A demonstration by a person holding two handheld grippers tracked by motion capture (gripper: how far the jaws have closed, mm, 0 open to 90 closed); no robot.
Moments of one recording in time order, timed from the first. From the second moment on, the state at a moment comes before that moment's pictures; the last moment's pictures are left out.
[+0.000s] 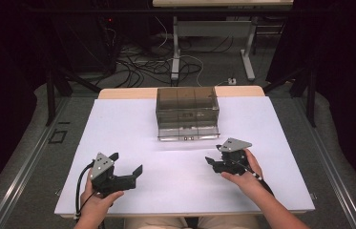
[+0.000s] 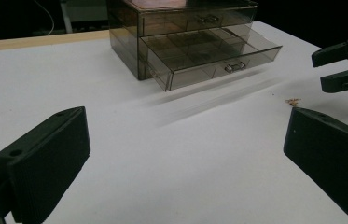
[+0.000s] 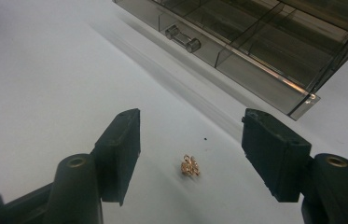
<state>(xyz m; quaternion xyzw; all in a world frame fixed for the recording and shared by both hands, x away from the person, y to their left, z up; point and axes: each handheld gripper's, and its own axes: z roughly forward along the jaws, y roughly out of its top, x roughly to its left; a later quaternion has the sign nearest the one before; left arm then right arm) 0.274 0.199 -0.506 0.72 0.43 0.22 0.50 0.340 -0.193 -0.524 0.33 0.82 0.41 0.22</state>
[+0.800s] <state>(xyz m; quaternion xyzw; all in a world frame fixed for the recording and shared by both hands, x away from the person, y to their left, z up) 0.275 0.199 -0.507 0.72 0.43 0.22 0.50 0.356 -0.189 -0.538 0.35 0.83 0.39 0.19</state>
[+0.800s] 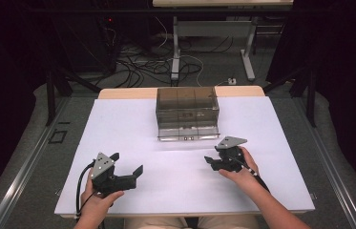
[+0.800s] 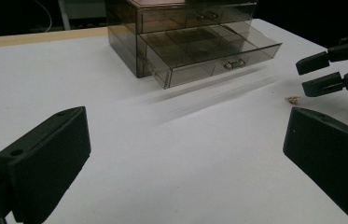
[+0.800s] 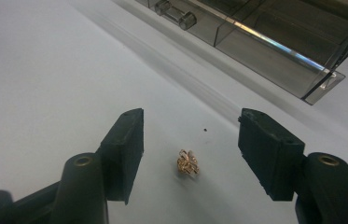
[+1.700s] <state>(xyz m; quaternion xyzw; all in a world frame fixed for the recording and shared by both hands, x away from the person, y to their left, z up) 0.276 0.200 -0.508 0.72 0.43 0.22 0.50 0.364 -0.188 -0.554 0.37 0.85 0.36 0.15</state>
